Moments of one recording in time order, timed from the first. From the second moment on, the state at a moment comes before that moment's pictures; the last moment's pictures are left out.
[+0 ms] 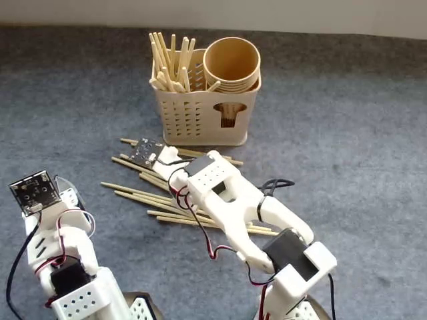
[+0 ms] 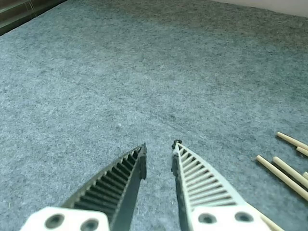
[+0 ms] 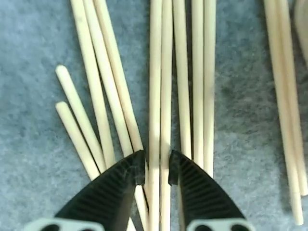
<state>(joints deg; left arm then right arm) -35.5 -104.1 96.0 42.9 2.3 -43.9 6.7 23.9 52.3 29.2</state>
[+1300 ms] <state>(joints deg) -35.5 -104.1 96.0 42.9 2.3 -45.0 1.1 22.4 53.6 29.1</state>
